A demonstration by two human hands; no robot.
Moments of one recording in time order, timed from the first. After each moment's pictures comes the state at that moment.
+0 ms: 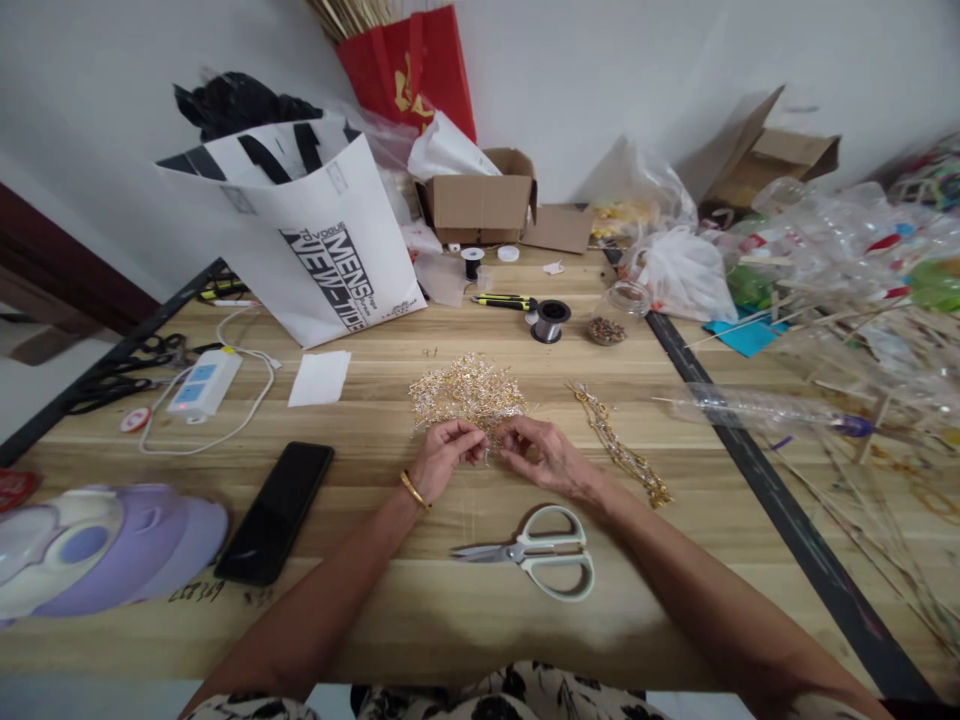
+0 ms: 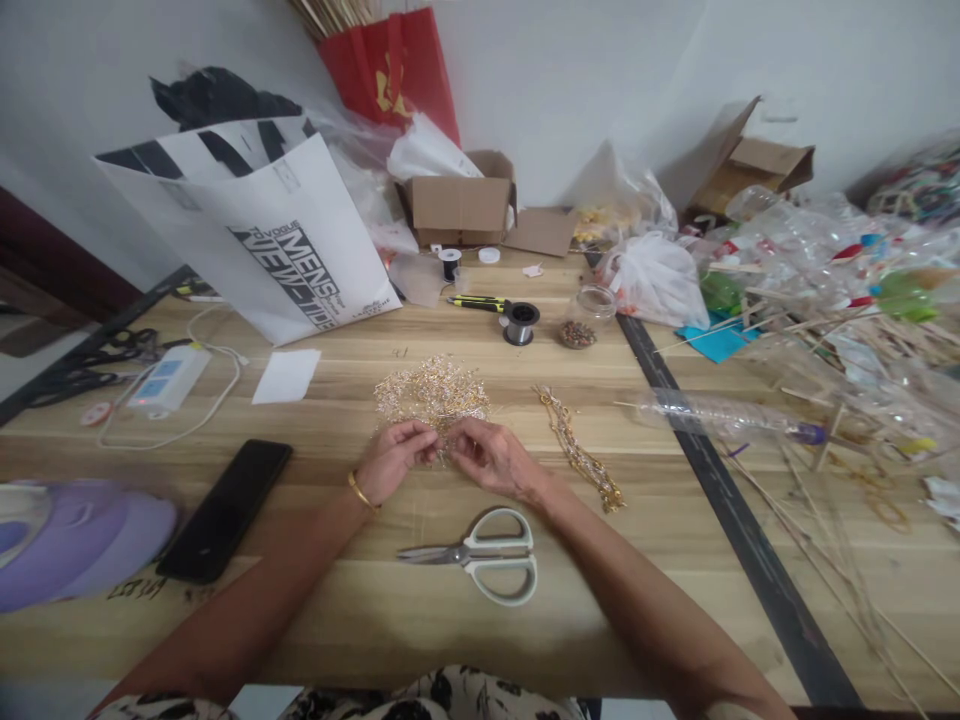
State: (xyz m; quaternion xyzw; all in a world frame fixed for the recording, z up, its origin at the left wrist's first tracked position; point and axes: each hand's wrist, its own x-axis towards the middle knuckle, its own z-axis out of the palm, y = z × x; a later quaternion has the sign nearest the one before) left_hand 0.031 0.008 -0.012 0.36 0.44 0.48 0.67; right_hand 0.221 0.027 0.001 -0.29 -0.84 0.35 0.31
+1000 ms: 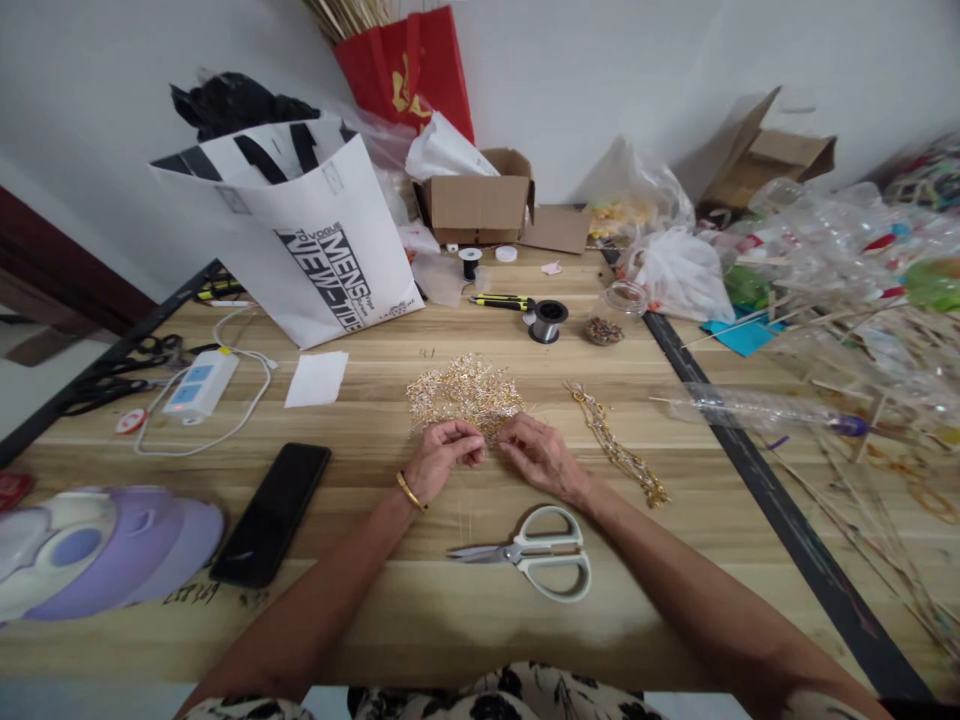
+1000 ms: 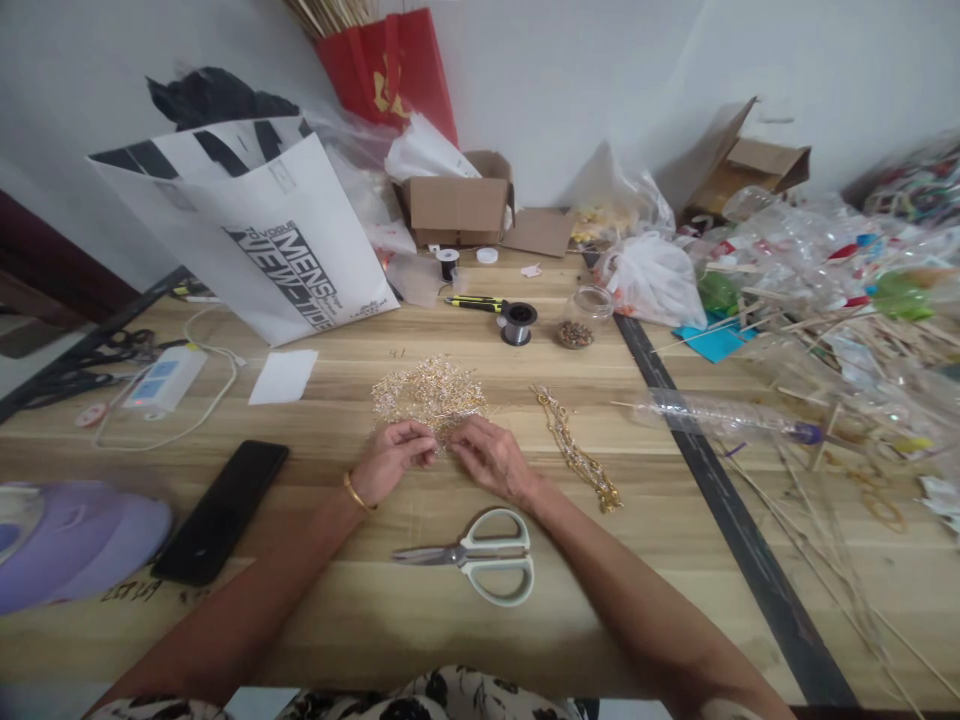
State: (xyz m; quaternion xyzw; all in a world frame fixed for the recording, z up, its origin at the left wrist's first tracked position) left_hand 0.031 0.008 -0.009 0.37 0.45 0.46 0.67; right_hand 0.220 0.029 -0.016 -0.27 -0.85 0.24 0.38
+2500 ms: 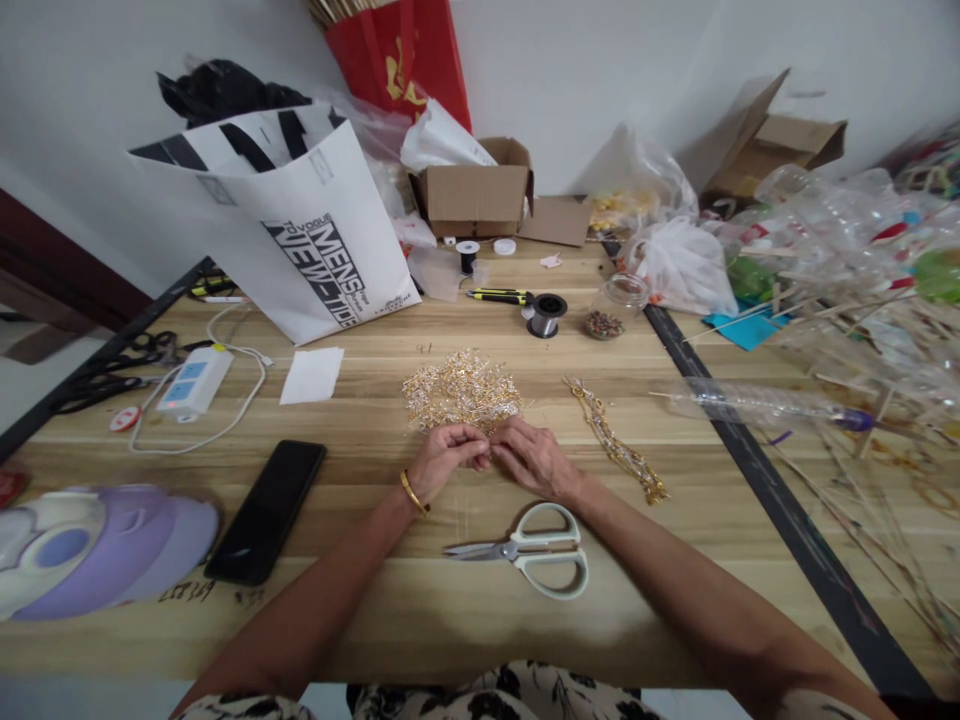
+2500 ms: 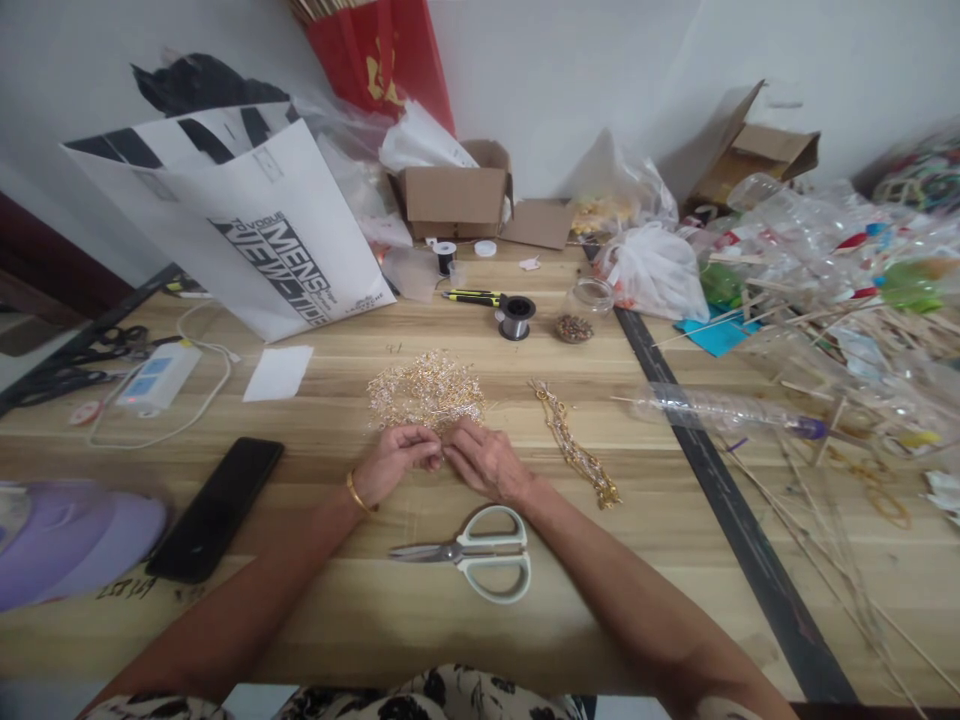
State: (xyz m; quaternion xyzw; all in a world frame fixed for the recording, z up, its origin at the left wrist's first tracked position) left_hand 0.036 0.006 -0.014 0.41 0.45 0.41 0.68; right_hand 0.220 0.025 -0.026 -0.27 -0.89 0.17 0.33
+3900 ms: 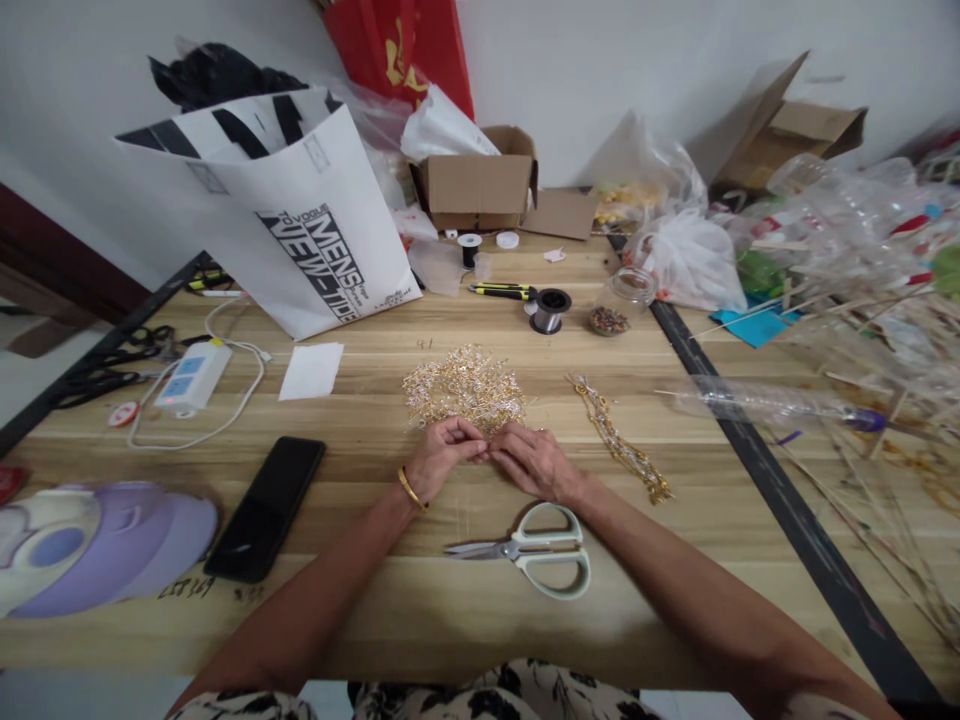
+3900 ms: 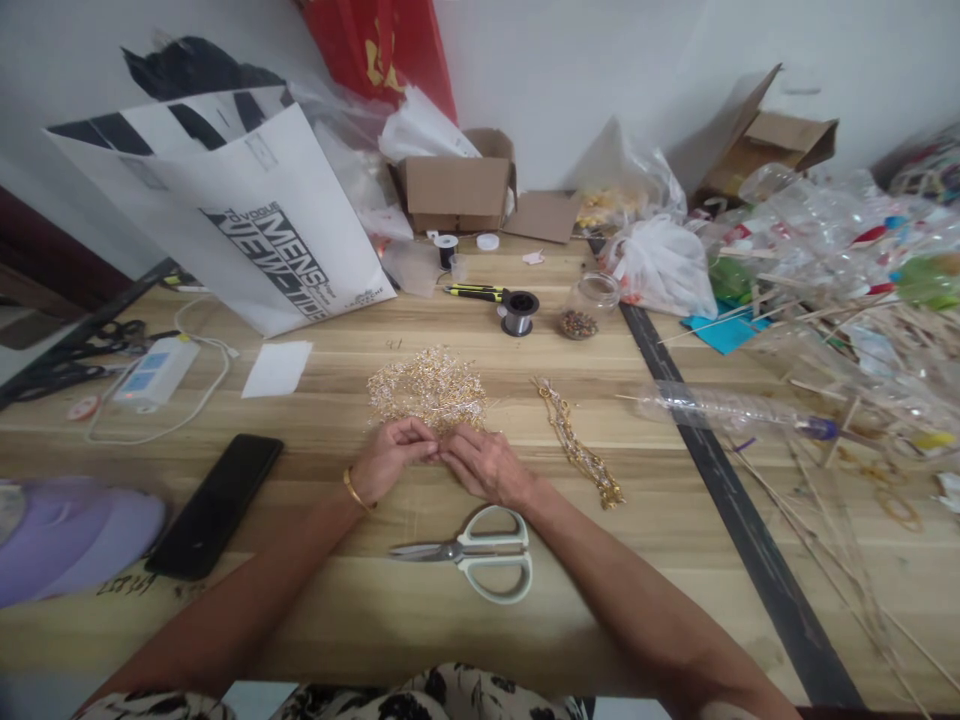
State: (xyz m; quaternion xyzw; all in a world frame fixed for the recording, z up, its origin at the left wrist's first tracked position) left_hand 0.035 0.006 -0.010 0.42 0.47 0.44 0.64; right_hand 0.219 0.021 -0.030 -0.26 -0.91 0.13 0.31
